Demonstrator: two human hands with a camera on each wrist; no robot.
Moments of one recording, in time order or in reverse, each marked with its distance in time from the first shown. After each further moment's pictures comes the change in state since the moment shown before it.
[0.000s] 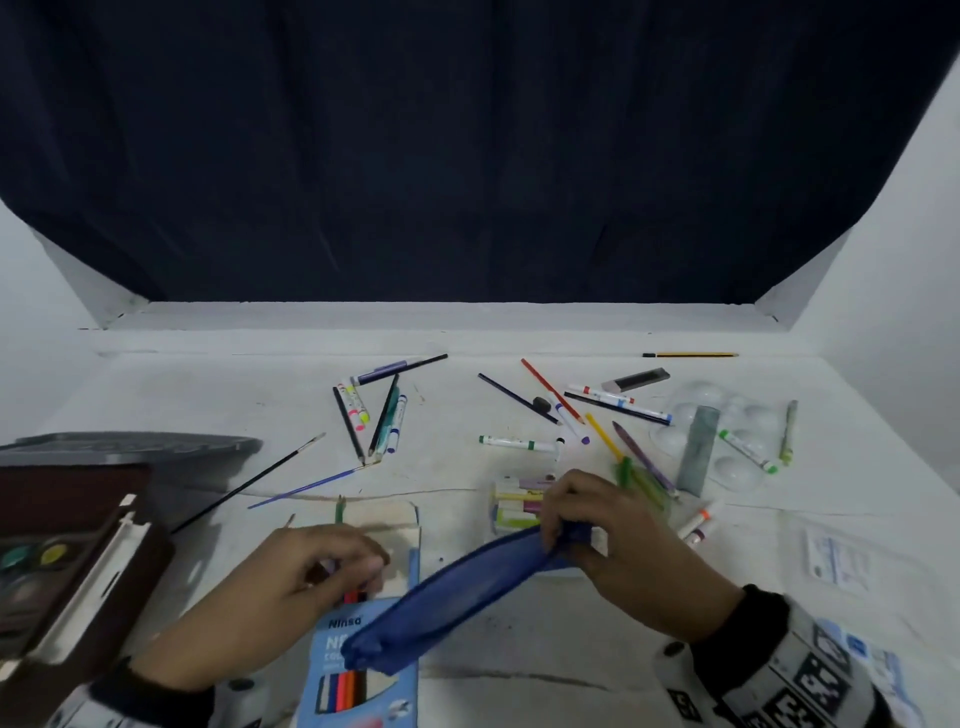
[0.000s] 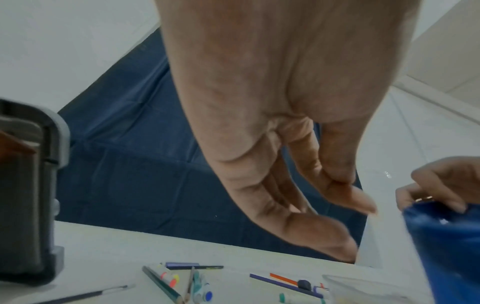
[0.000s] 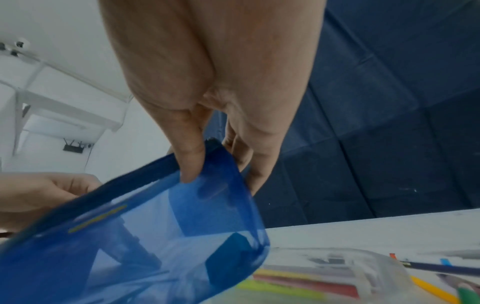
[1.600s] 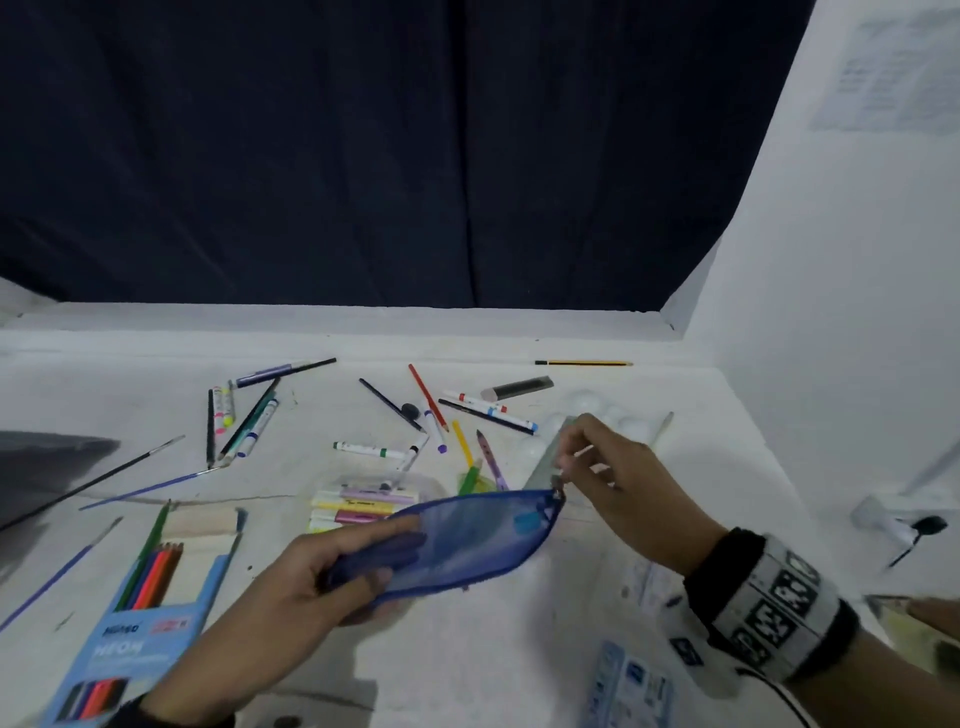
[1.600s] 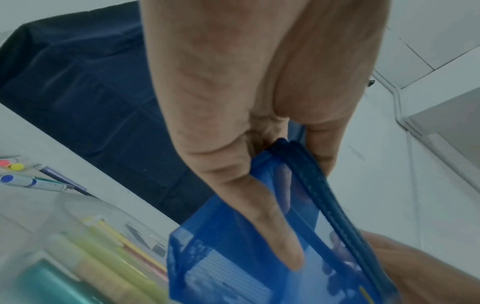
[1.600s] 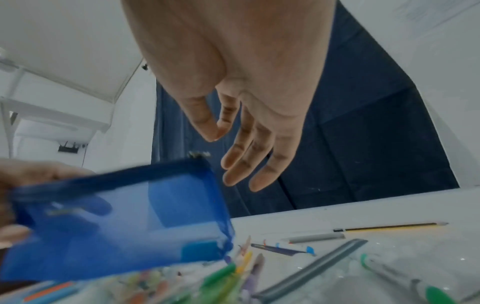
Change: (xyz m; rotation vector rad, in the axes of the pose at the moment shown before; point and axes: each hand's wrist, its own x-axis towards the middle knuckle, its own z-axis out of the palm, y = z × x) left_hand 0.091 0.166 0.159 -0.529 0.060 -0.328; right_hand -0.067 0.134 -0.164 0.070 0.138 0.164
